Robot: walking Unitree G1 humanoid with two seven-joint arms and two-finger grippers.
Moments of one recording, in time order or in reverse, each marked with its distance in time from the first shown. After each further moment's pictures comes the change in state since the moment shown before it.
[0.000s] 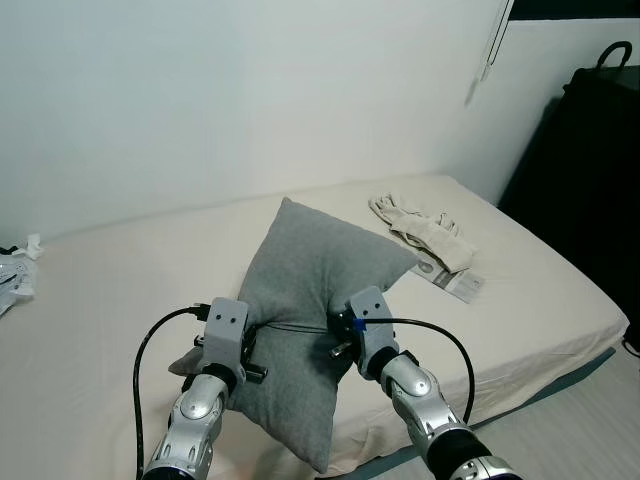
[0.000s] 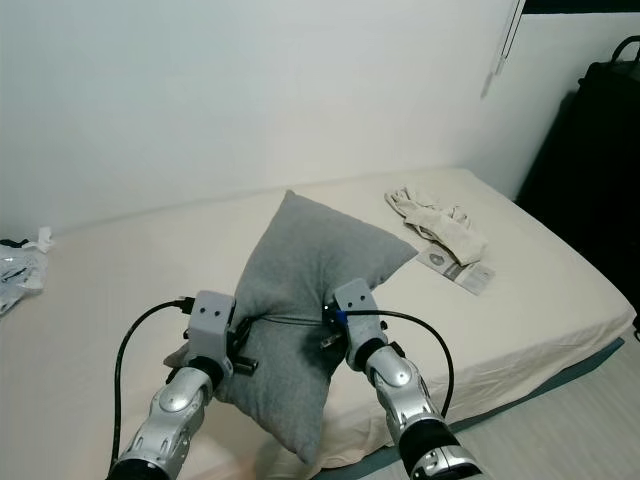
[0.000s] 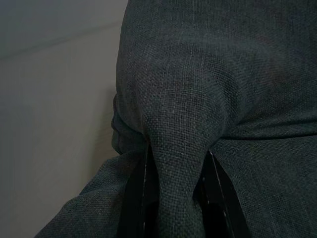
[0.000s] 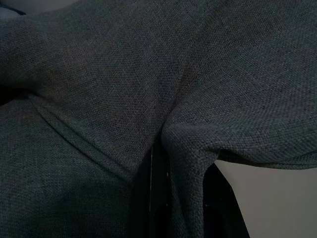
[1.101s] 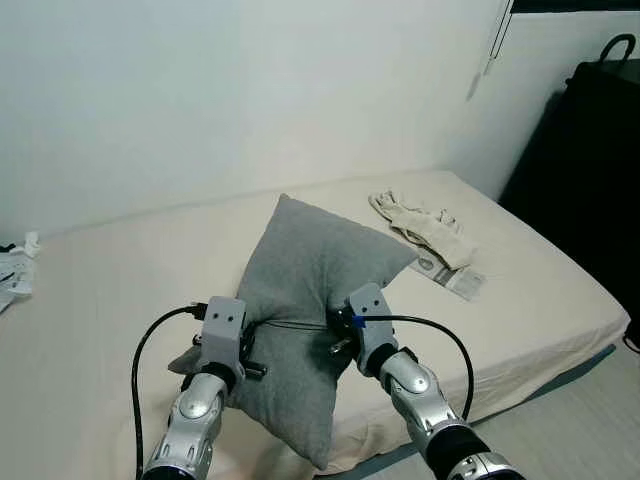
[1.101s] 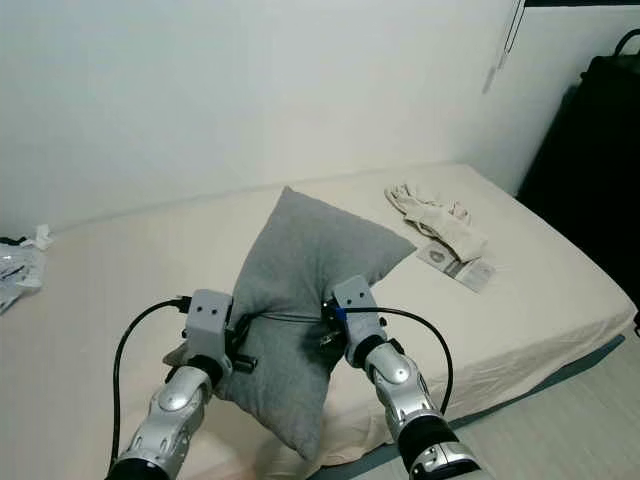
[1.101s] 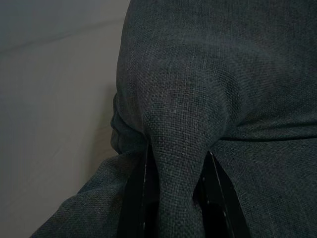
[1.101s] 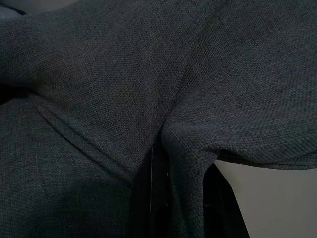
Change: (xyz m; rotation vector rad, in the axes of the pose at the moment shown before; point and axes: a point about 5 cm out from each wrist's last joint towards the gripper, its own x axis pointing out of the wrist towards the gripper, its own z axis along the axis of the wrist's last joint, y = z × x) left arm 0.000 0.001 0.001 -0.019 -0.008 0.006; right arm 0.001 0.000 0.001 0.001 -0.007 0.001
